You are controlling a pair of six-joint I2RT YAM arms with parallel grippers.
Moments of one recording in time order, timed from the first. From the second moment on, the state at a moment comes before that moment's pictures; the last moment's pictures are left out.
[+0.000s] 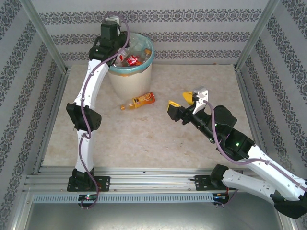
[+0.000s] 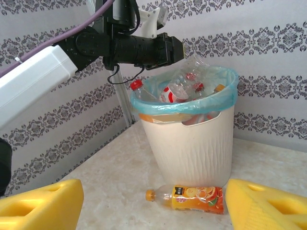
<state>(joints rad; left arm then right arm) -0.21 2.28 2.63 -0.68 -0.07 -0.27 0.87 0.78 0.94 -0.18 0.20 0.24</state>
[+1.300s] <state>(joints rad) -0.21 2.38 2.68 -0.76 0.03 -0.25 0.87 0.84 0.94 -0.18 0.18 0.27</state>
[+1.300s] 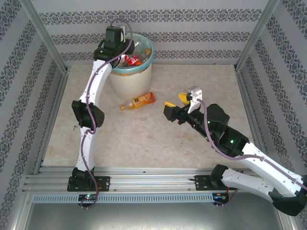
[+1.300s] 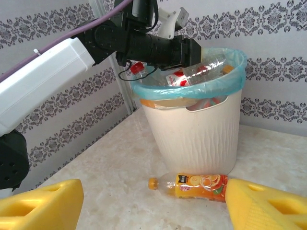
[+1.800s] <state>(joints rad) -0.21 2.27 2.68 -0.77 0.07 -0.31 0.87 0.89 0.96 -0.18 0.18 0.29</state>
